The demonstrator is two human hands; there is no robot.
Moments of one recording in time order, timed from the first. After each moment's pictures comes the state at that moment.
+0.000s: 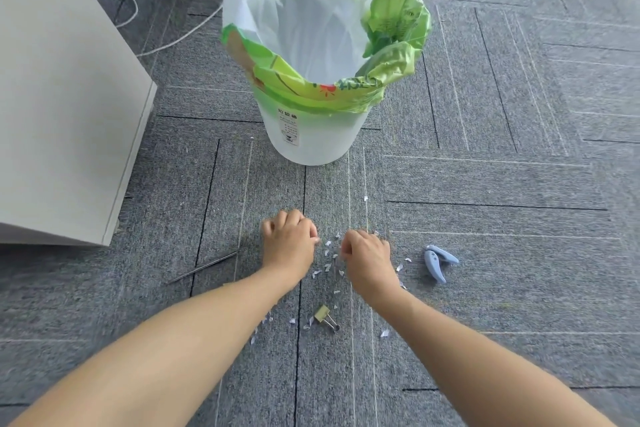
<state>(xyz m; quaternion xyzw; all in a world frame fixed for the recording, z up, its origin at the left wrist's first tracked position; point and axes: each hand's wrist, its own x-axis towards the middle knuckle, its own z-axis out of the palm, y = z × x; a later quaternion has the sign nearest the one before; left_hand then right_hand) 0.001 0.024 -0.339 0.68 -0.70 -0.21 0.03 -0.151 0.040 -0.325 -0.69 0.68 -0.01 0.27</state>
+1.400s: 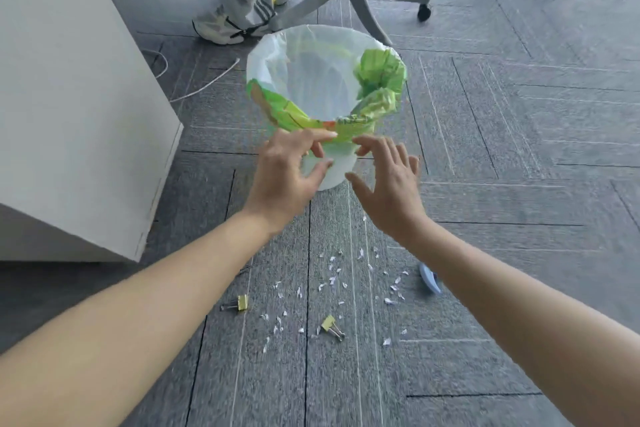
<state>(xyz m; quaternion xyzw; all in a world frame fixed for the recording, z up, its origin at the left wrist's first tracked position) 0.034 -0.032 -0.165 0.51 -0.74 -0.12 0.43 -0.154 -0.027 -0.175 -0.77 0.56 -0.32 0.07</state>
